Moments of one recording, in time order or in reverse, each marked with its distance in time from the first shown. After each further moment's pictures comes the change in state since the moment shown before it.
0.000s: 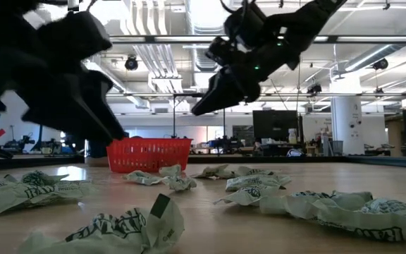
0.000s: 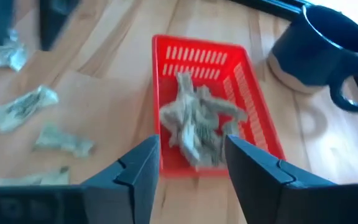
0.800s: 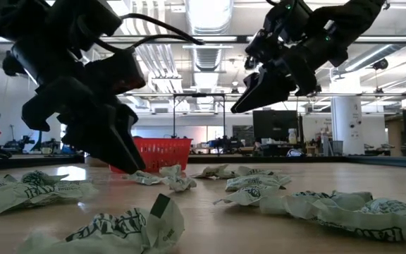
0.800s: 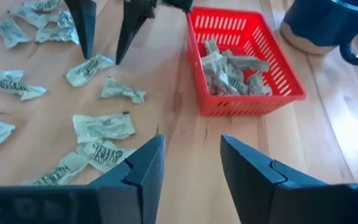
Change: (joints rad) left arm 0.199 0.117 0.003 0.132 0.305 0.022; right arm 0.040 -0.263 -0.301 0.038 0.014 0.104
